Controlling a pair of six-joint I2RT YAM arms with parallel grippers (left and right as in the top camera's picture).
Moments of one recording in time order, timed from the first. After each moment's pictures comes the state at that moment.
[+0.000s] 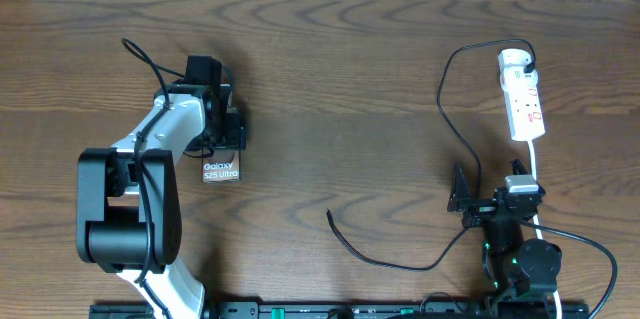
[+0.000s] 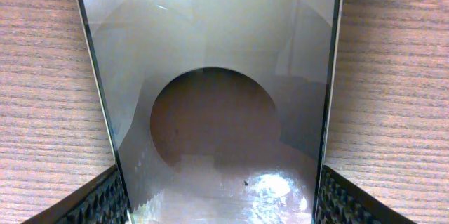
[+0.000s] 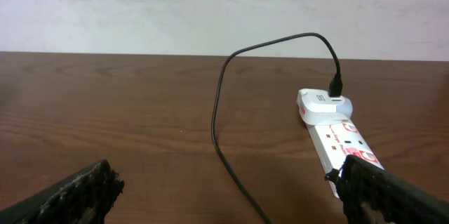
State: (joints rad) left arm -0.05 1.88 1.12 -0.68 0.01 -0.07; right arm 0.01 0.03 0.01 -0.07 -0.07 0.02
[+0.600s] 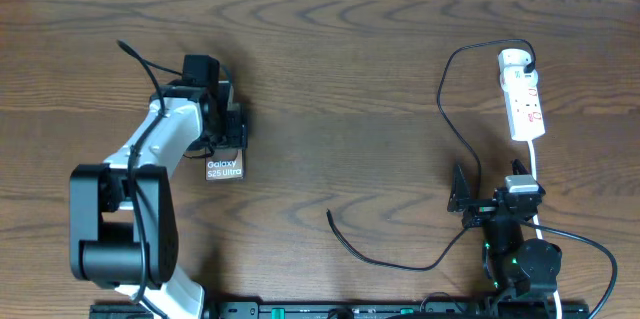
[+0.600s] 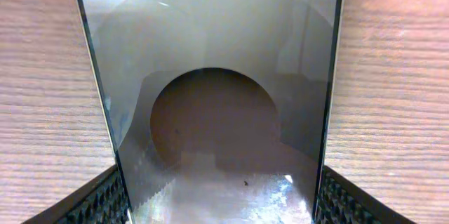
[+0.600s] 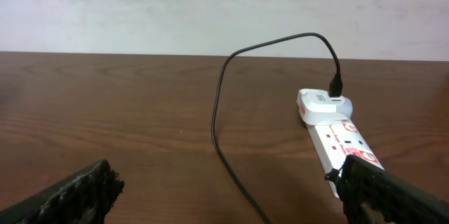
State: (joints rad) left arm -0.05 1.80 1.10 -0.69 0.06 -0.07; right arm 0.01 0.03 0.01 -0.07 -0.07 0.02
